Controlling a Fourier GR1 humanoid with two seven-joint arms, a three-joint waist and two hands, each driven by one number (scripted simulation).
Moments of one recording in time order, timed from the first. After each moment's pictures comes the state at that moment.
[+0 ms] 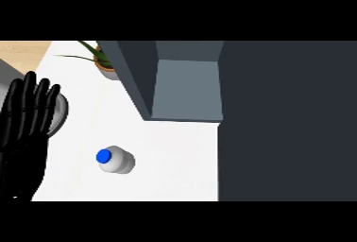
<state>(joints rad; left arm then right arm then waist) -0.02 0.10 -0.02 -2.10 0.02 0.01 0.02 0.00 -0.13 0.00 -2.10 0.00 0.03 0.03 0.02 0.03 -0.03</state>
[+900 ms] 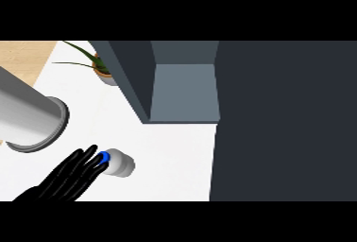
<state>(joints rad) 0.33 0.28 -0.15 -2.19 0.62 -0.40 0.25 0.32 -0.03 0.11 -2.28 -0.27 0.08 0.18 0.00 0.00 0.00</state>
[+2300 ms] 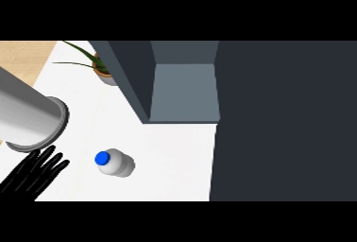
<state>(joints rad) 0.35 0.27 0.18 -1.91 0.71 -0.74 0.16 0.57 -0.02 0.17 -2.27 -0.25 0.20 -0.03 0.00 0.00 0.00</state>
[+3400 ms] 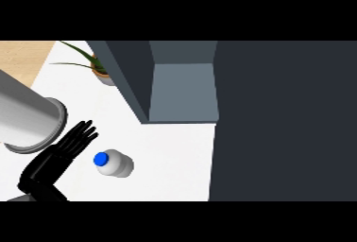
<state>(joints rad) -0.01 0.21 0.24 -1.28 0.20 -0.83 -0.17 0.63 -0.05 0.19 -2.27 -0.24 0.24 -0.11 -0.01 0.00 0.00</state>
